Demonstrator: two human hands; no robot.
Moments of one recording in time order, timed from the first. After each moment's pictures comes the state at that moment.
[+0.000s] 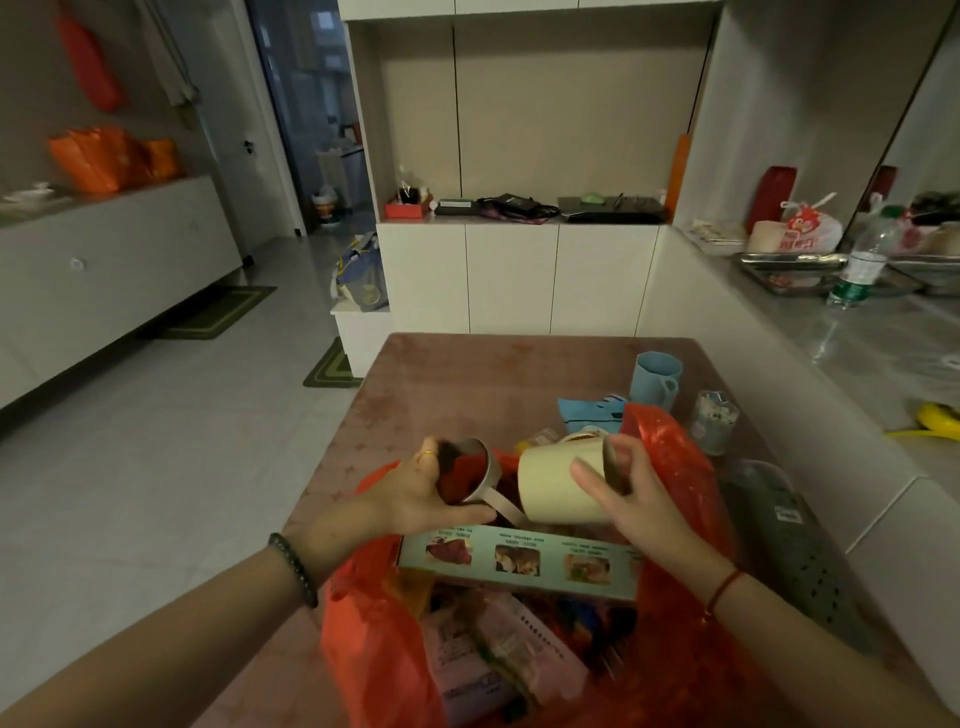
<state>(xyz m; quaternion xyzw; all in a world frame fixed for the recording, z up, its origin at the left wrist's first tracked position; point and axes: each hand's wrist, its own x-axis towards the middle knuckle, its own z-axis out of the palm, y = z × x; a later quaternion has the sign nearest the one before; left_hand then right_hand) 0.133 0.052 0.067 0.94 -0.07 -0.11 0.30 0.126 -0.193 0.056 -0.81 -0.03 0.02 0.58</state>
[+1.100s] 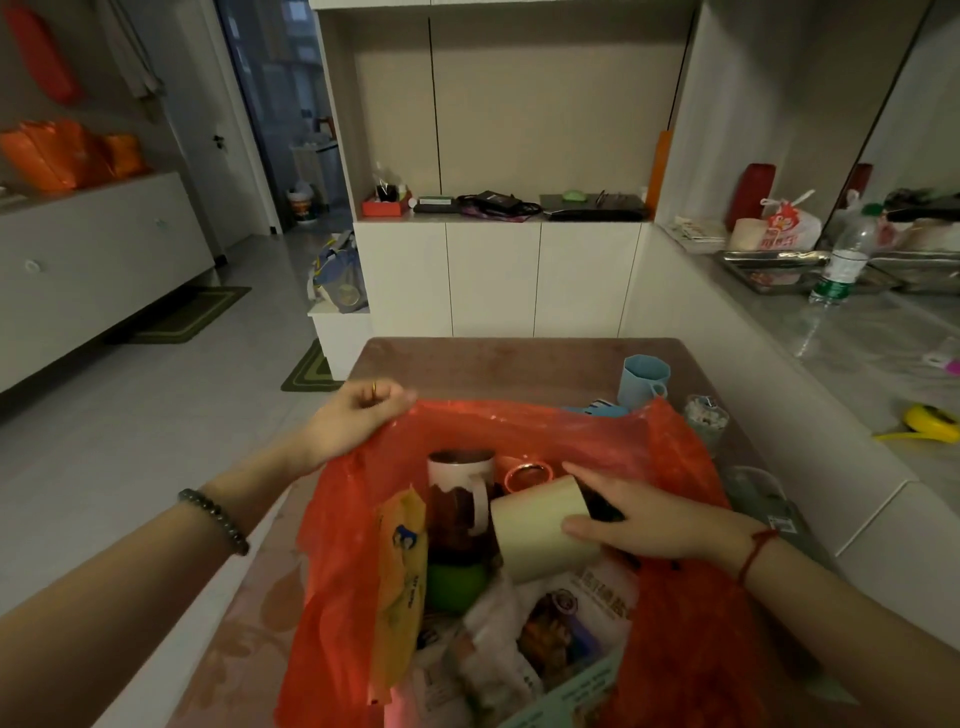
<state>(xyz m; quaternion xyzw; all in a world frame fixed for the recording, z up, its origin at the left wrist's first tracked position) 0.191 0.093 0.116 0.85 -0.10 -0.04 0.52 0.160 -0.217 0.078 -0.92 -0.23 0.20 0.23</state>
